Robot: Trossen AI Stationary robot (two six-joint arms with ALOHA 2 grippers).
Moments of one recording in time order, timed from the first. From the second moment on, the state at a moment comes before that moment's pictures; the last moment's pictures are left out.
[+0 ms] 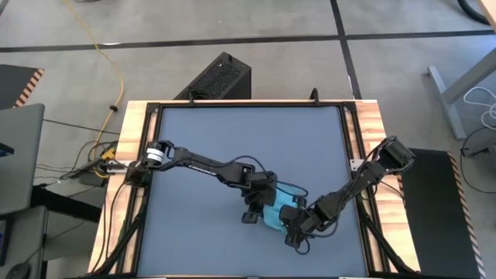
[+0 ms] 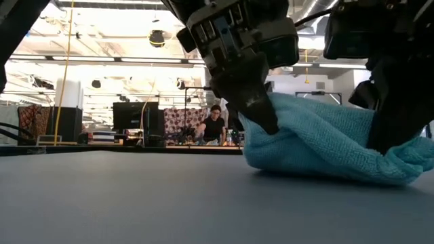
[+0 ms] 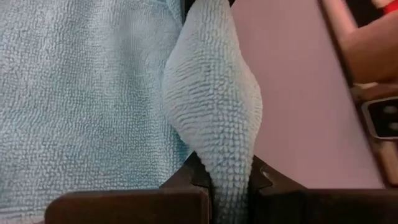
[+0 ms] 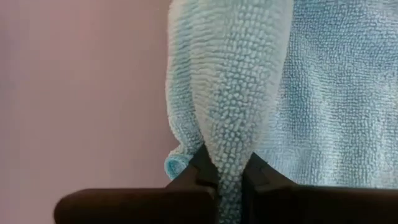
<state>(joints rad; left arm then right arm) -0.11 2.14 1.56 -0.37 0.45 -0.04 0.62 1.71 0.95 -0.33 0.27 0.86</state>
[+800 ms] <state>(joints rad) -0.08 2.15 1.56 -0.43 0.45 -0.01 0.65 1.71 0.95 -0.34 0.23 0.92</state>
